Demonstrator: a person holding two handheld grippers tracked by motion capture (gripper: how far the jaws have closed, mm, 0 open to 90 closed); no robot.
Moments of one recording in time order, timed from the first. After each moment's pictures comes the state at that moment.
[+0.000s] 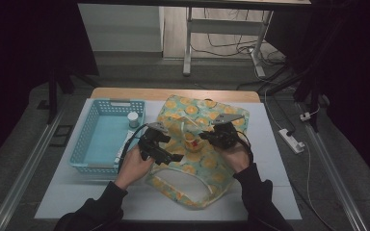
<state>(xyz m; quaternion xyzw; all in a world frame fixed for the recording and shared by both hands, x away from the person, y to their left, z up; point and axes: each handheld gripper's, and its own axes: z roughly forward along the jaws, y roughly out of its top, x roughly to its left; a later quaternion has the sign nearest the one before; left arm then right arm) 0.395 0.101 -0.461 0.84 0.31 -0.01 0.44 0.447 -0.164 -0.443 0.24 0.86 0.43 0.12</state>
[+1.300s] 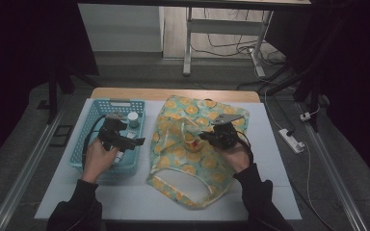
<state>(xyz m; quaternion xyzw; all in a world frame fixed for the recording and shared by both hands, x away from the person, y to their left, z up) 0.400 0.213 -0.460 0.80 0.45 0.12 0.38 0.446 -0.164 -0.443 0.24 0.86 0.43 0.12</state>
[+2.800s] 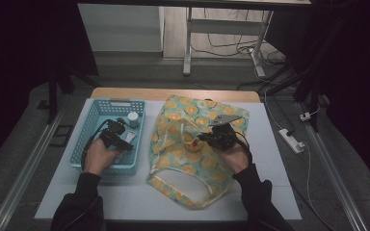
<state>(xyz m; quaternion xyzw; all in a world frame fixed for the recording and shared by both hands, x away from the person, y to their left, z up) 0.434 0.220 -0.513 0.83 0.53 0.07 0.16 0.446 -0.161 -0.447 0.24 0.87 0.42 0.12</state>
